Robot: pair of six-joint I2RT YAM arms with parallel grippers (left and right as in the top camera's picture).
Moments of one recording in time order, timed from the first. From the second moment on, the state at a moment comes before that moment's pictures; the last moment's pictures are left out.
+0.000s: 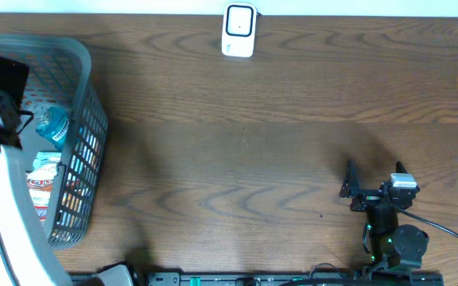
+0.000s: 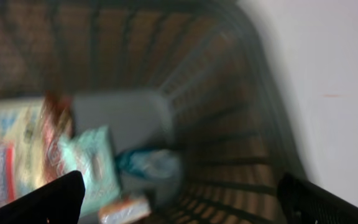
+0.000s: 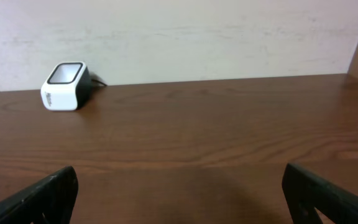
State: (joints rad) left arm 0.39 1.40 1.67 -1.08 -0.27 -0.91; right arm -0.12 0.02 0.01 -0.06 -0.10 0.06
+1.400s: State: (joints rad) left arm 0.43 1.89 1.67 -1.10 -0.03 -1.72; right arm -0.12 0.02 0.01 -0.06 -0.10 0.06
